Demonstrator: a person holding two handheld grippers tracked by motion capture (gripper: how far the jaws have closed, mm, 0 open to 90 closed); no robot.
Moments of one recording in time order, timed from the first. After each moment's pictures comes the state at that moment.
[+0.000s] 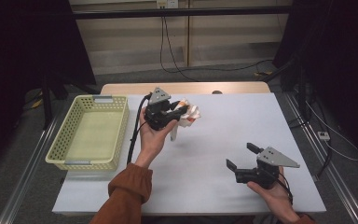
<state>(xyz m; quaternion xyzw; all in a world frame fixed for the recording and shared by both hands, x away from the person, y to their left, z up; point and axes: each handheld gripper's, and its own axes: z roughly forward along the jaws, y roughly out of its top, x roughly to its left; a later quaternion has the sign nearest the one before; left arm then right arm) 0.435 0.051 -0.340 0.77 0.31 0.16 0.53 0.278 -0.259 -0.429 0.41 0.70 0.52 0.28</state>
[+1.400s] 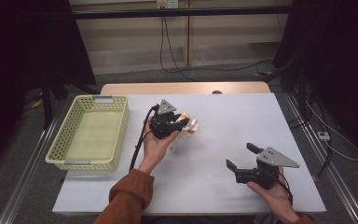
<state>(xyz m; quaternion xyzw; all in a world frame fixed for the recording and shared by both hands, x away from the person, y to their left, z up) 0.440 0.043 -0.389 0.81 0.31 0.15 0.48 0.278 -0.259 -0.430 0.41 0.70 0.52 0.27</state>
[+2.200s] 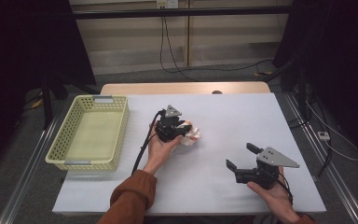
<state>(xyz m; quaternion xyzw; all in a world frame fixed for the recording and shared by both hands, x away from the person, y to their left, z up) 0.450 0.030 -0.419 0.83 0.32 0.12 0.44 0.278 -0.259 -0.430 0.41 0.70 0.52 0.27</state>
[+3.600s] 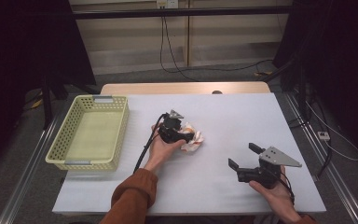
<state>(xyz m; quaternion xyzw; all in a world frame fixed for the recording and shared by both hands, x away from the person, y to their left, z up) 0.467 0.024 -0.455 0.84 0.35 0.08 0.40 0.279 -0.265 -0.432 0.42 0.69 0.52 0.27</state>
